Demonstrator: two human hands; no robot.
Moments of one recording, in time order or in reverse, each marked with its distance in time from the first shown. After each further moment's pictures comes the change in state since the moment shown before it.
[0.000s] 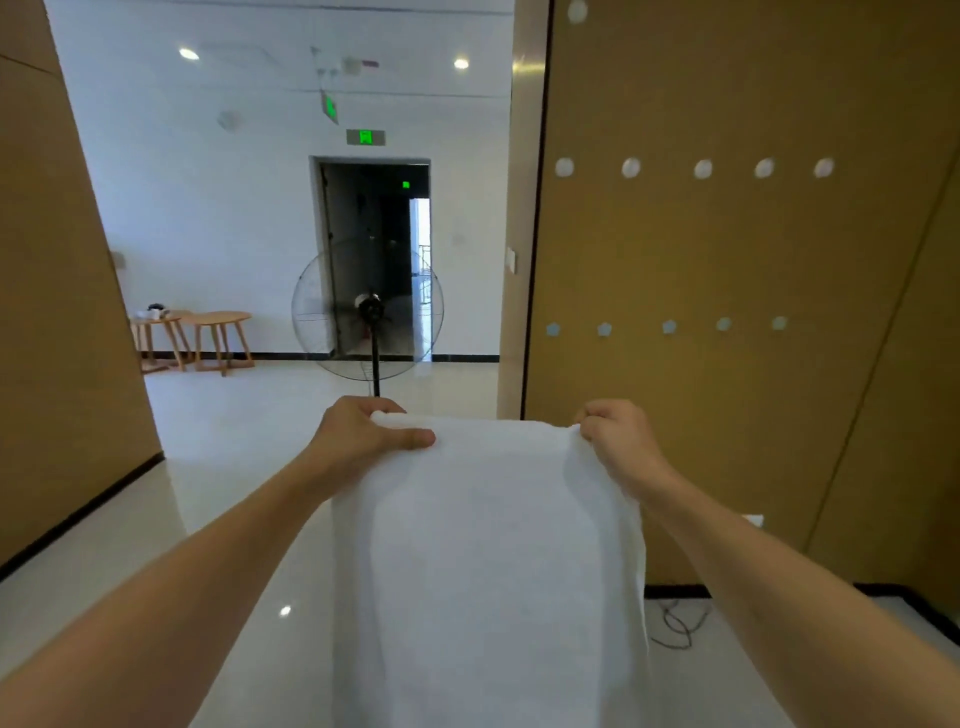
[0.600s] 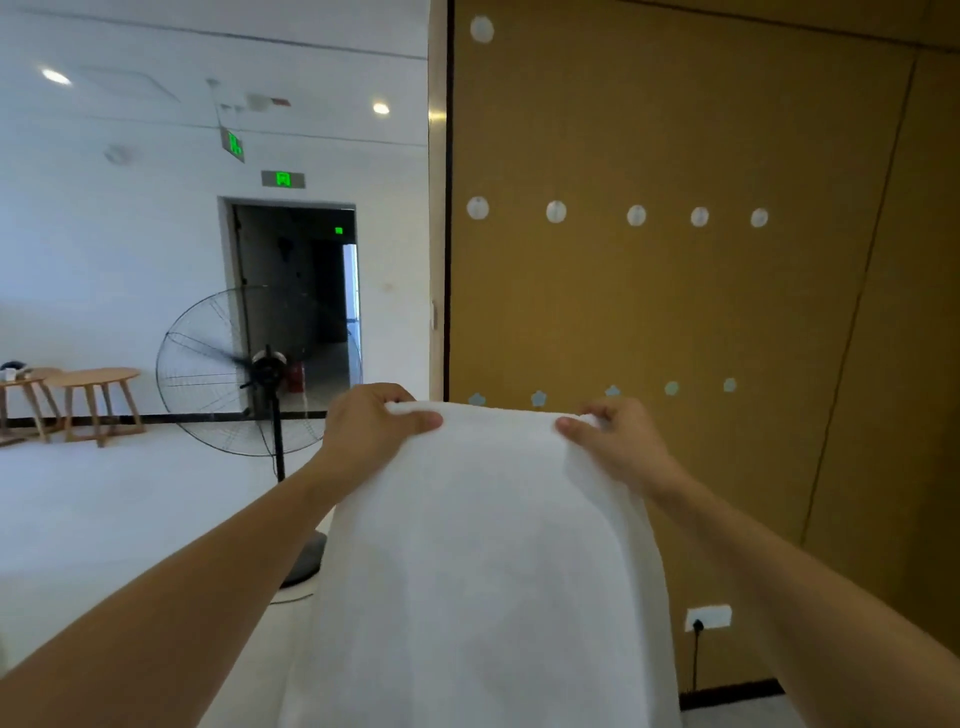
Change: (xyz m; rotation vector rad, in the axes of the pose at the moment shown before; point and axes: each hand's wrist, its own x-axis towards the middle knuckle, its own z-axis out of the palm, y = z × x) left_hand 0.320 0.061 0.173 0.106 0.175 0.277; right_hand 0.283 0.108 -0.093 -0.114 0.133 -0.097
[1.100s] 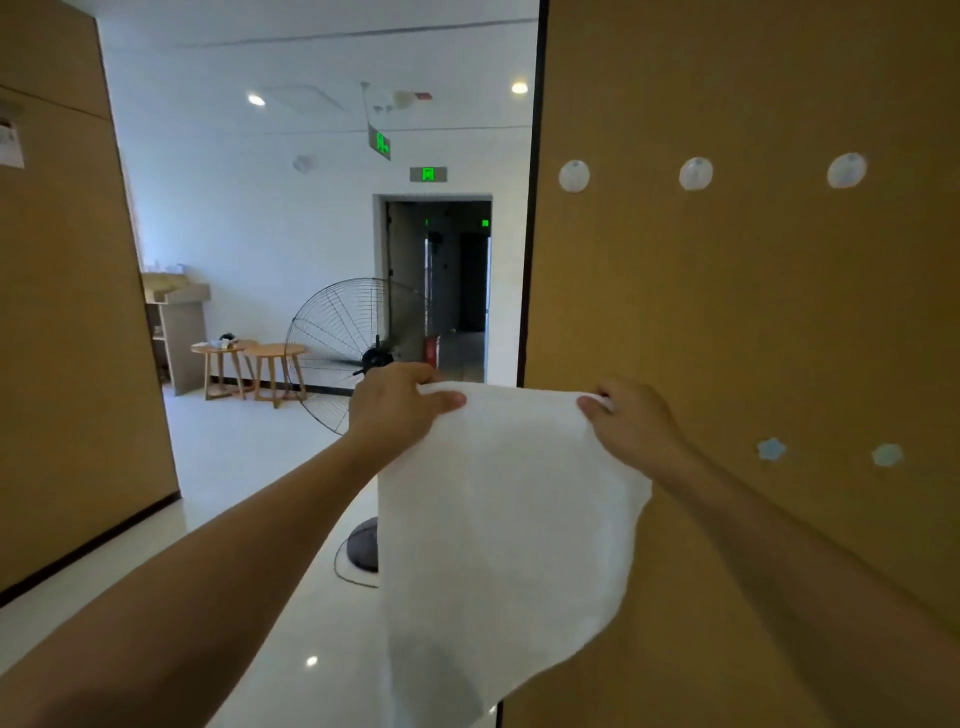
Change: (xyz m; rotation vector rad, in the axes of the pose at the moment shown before) left_hand 0.179 -0.045 0.098 0.467 0.228 -0.109; right_hand 0.259 0.092 0.082 -0.146 -0.187 -0.267
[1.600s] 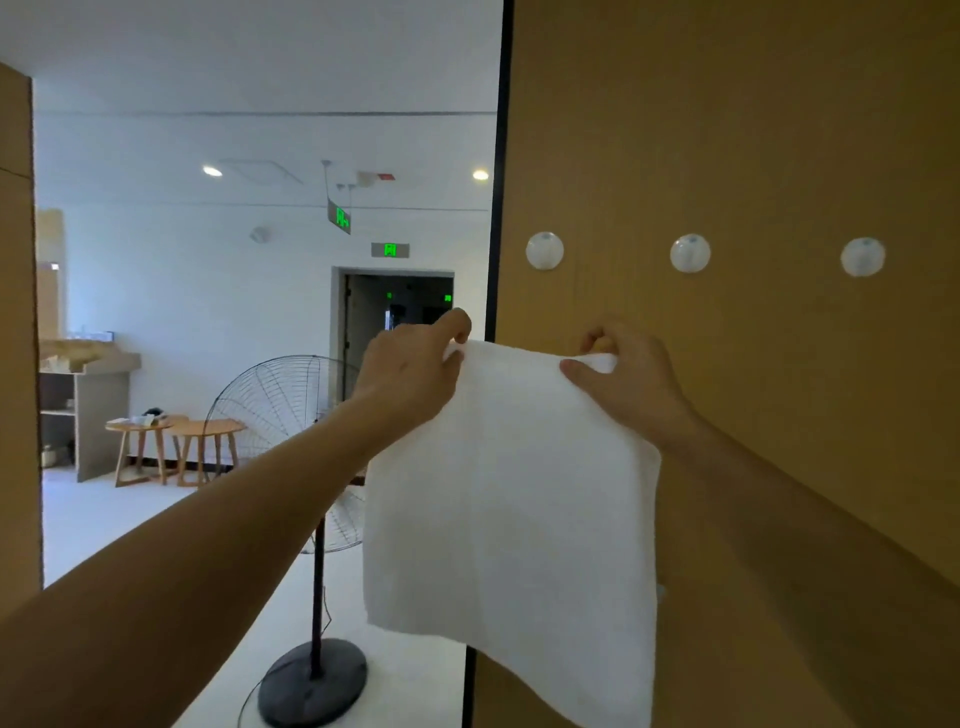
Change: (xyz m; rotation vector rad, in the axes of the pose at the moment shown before) left_hand 0.207 0.070 0.054 0.230 0.239 0.488; right_hand 0.208 0.021 -0.039 0.102 0.318 -0.190
